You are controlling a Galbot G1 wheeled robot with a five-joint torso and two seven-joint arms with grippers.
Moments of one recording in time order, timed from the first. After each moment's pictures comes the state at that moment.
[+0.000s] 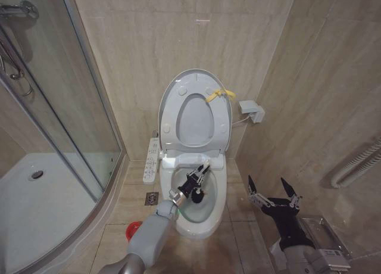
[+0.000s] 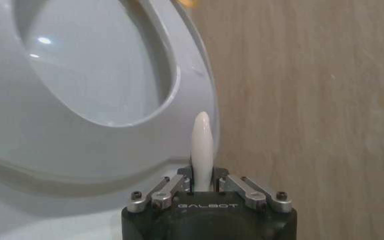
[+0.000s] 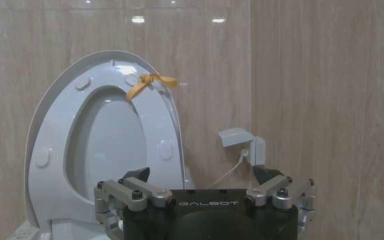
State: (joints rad) left arm 0.60 -1.58 0.00 -0.71 -0.39 -0.77 0.55; right arm -1.84 1.48 0.61 2.50 0.17 -0.05 0.12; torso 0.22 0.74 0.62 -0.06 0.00
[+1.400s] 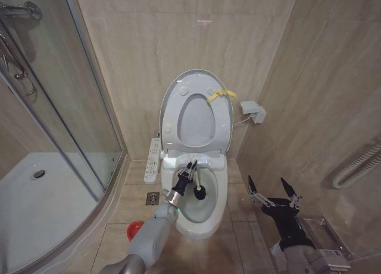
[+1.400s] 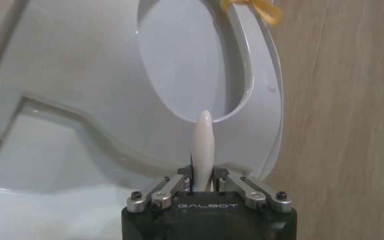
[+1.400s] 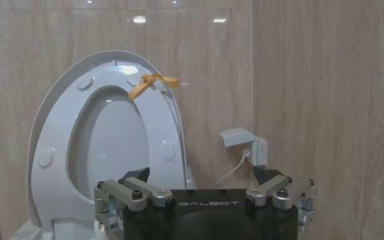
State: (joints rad) left arm 0.60 -1.60 -0.02 -0.66 -0.66 -0.73 0.55; right arm -1.84 1.48 0.61 2.50 0.17 -0.05 0.12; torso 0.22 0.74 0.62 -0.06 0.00
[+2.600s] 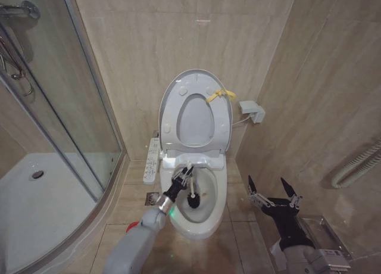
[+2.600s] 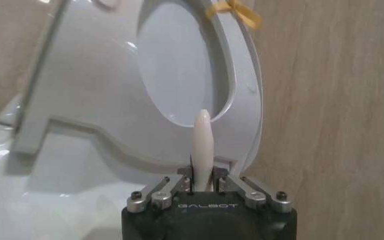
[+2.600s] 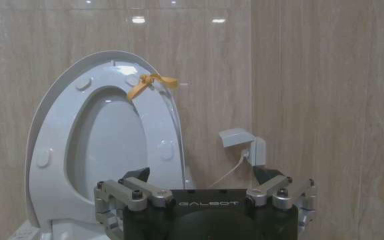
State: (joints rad) left arm 0.77 -1.38 0.06 -1.03 -0.65 -0.62 0.45; right arm -1.84 1.48 0.61 2.50 0.17 -0.05 0.12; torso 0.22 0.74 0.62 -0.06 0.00
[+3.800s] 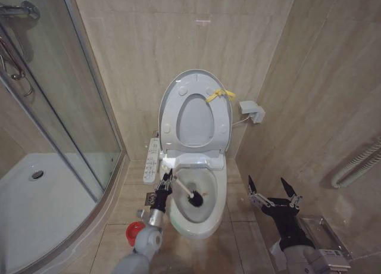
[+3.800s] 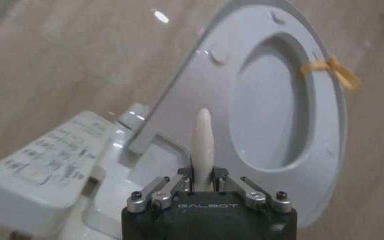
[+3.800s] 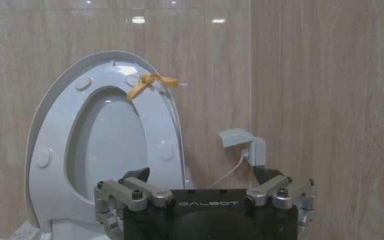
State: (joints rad) left arm 0.94 -1.35 -0.03 -1.26 -0.83 -0.55 0.25; right arm -1.84 1.48 0.61 2.50 0.17 -0.05 0.12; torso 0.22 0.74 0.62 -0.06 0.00
